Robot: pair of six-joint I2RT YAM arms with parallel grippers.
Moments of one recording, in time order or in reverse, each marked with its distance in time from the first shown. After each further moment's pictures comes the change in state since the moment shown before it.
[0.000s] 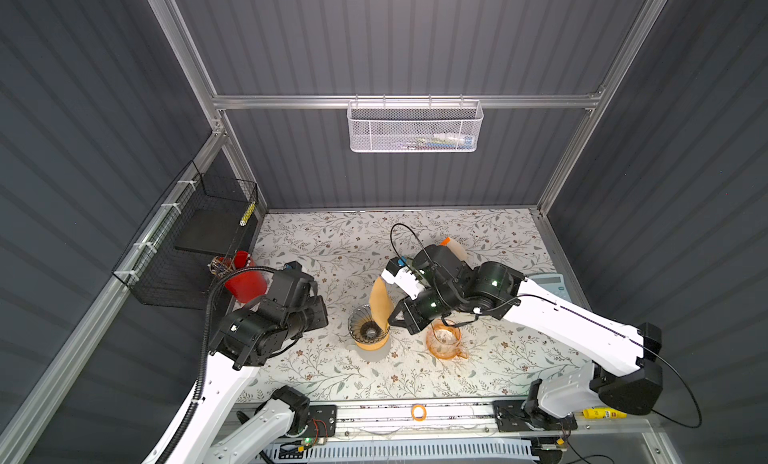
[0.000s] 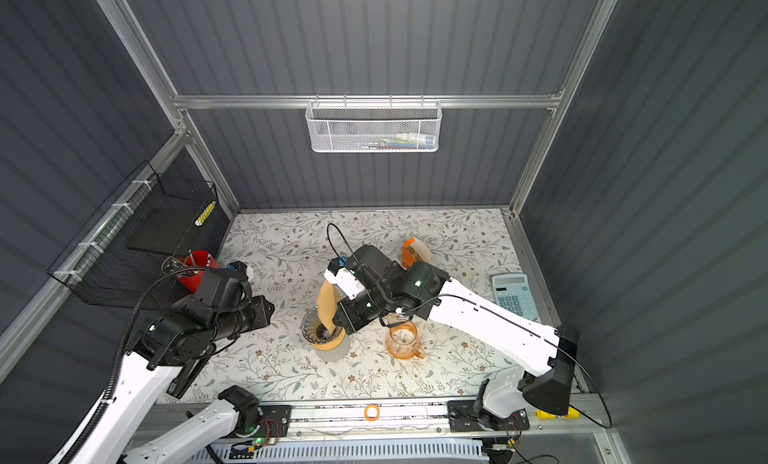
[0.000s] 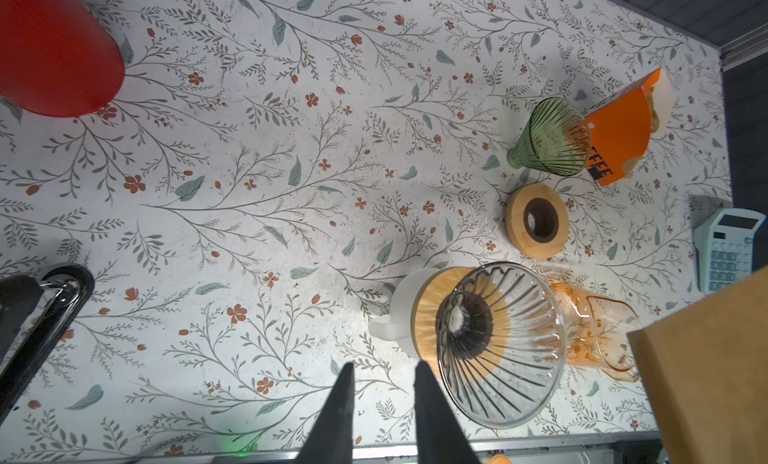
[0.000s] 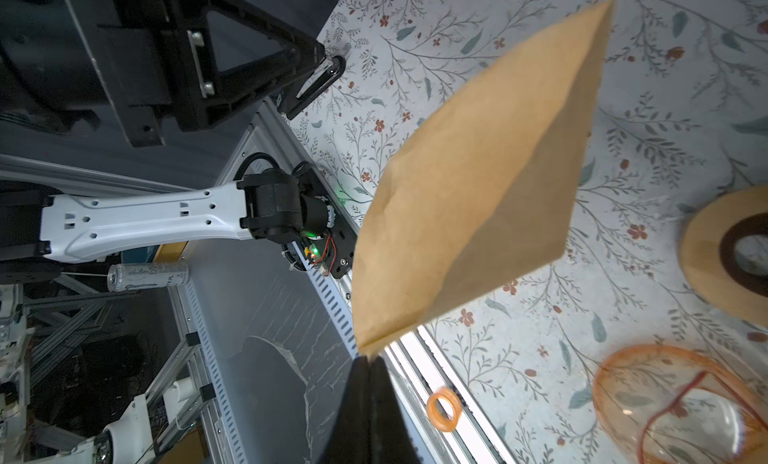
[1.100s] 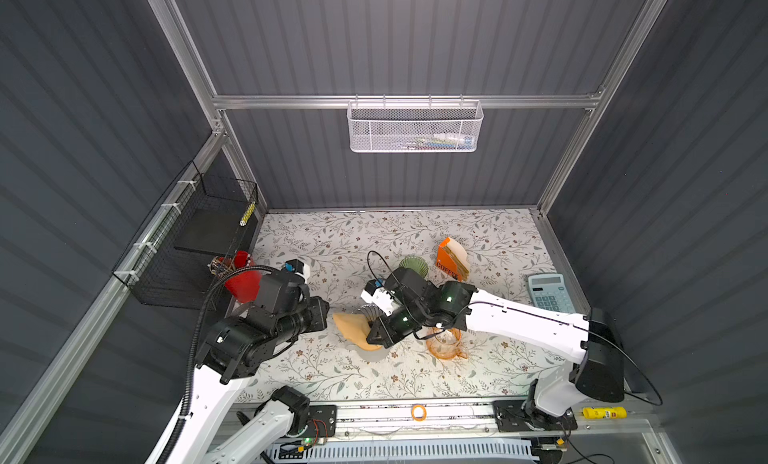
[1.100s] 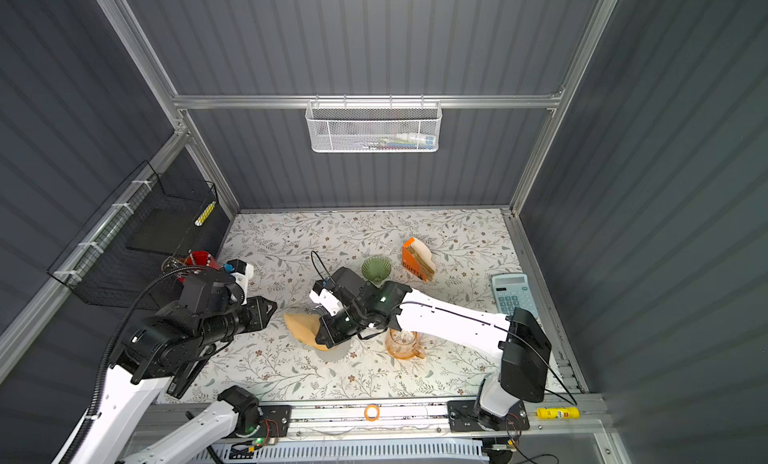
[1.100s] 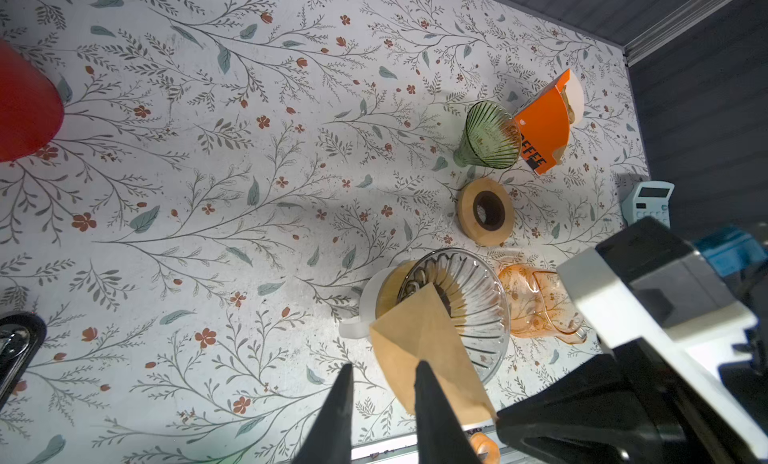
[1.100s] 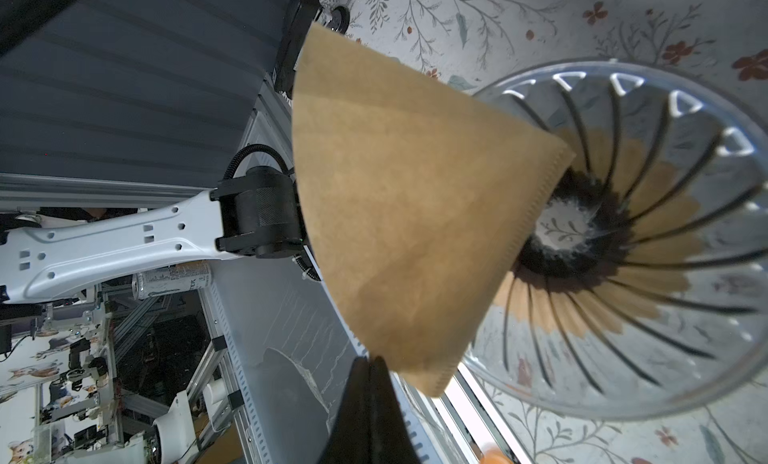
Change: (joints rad) left arm 0.000 -0.019 0.029 0.028 0.096 0.077; right arm 0.039 0.129 -0.193 0.308 -0.076 0.130
